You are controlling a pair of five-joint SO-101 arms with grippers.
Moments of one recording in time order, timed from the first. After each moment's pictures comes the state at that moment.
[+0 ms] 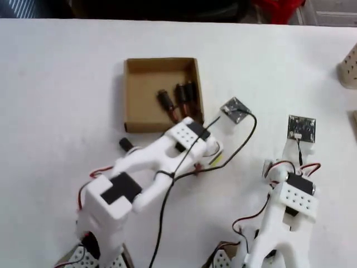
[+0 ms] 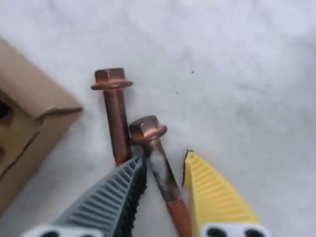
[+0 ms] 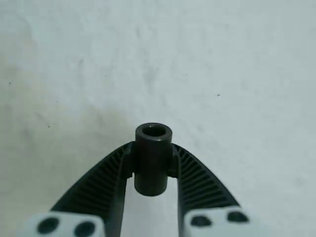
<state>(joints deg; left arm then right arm) 37.2 25.7 6.6 51.6 -1.5 24.3 -43.6 68.7 42.9 16.7</state>
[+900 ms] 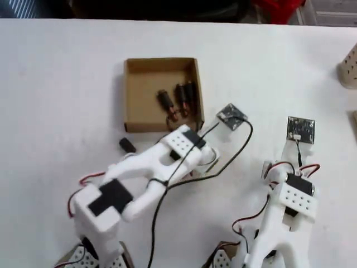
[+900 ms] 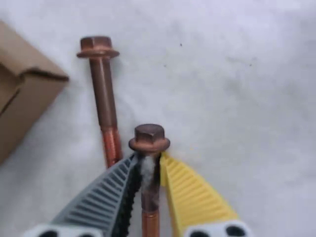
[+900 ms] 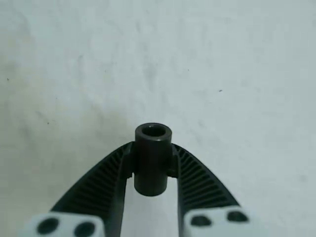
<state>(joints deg) 38.3 14.9 20.5 47.3 0.6 24.3 -43.6 69.5 42.9 16.7</state>
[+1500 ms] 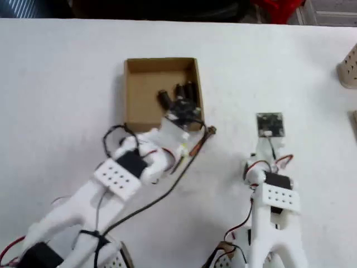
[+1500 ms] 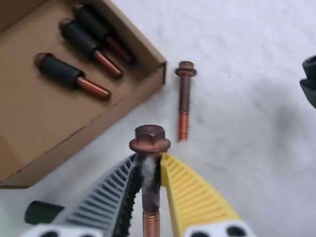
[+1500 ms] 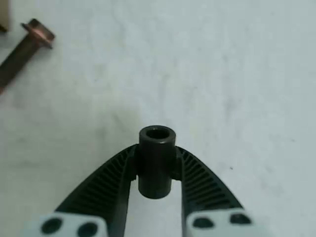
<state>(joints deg) 27.2 -32.0 54.4 37.1 0.6 9.8 -44.2 72.9 37.8 16.7</state>
